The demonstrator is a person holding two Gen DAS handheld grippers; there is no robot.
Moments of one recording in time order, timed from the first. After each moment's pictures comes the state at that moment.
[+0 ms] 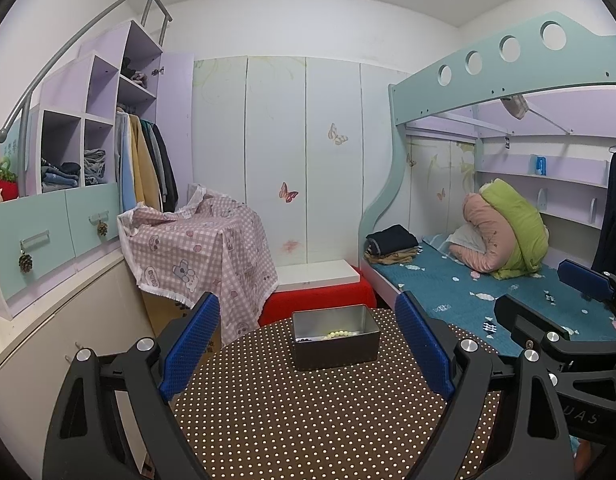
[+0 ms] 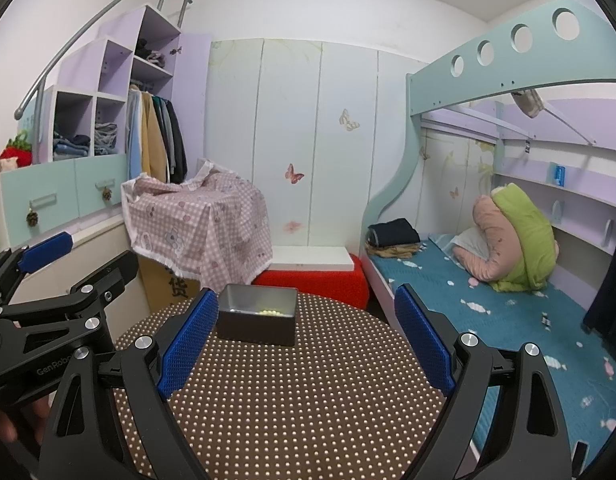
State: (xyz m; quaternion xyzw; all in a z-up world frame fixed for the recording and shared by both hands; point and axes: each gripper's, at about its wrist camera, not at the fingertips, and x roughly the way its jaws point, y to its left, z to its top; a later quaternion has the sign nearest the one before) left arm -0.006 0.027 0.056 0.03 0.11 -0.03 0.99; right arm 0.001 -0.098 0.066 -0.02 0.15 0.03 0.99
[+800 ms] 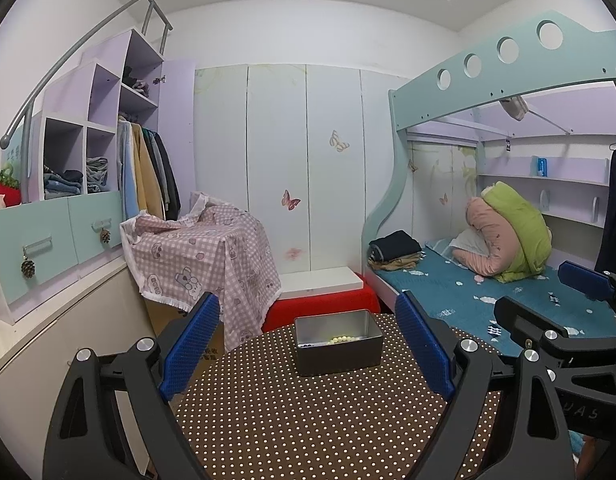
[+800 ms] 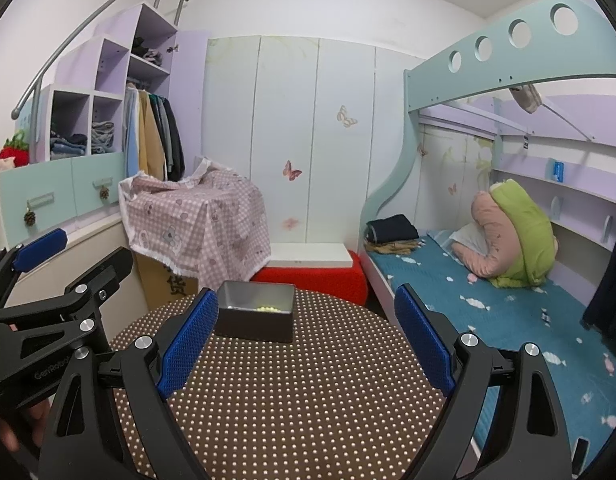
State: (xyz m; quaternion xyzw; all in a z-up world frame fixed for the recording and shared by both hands) left arm -0.003 0.028 0.052 0.03 0.09 -0.02 0.99; right arm 0.005 -0.097 0.063 -0.02 0.15 0.02 0.99
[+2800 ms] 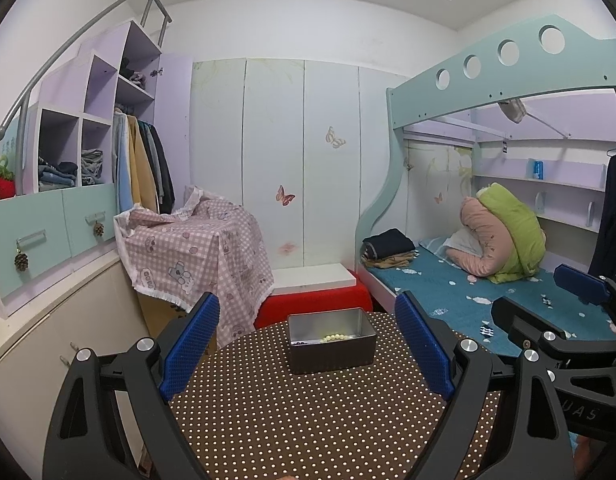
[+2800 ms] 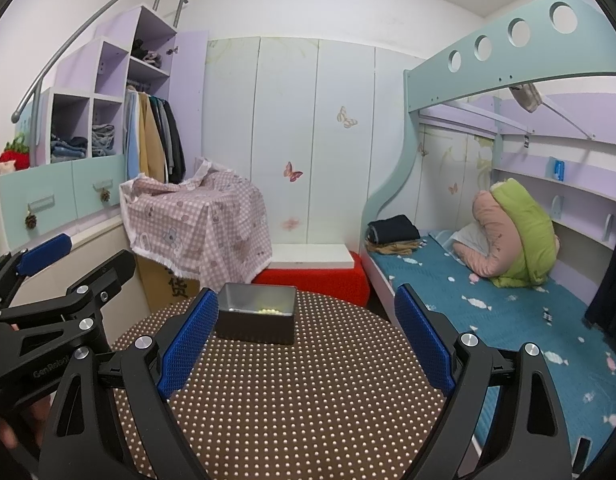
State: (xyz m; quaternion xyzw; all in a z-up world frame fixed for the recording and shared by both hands) left arm 0.003 0.029 0.050 0.03 0.10 -0.04 0.99; right arm 0.005 -0.092 0.060 -0.01 0.15 0.02 0.99
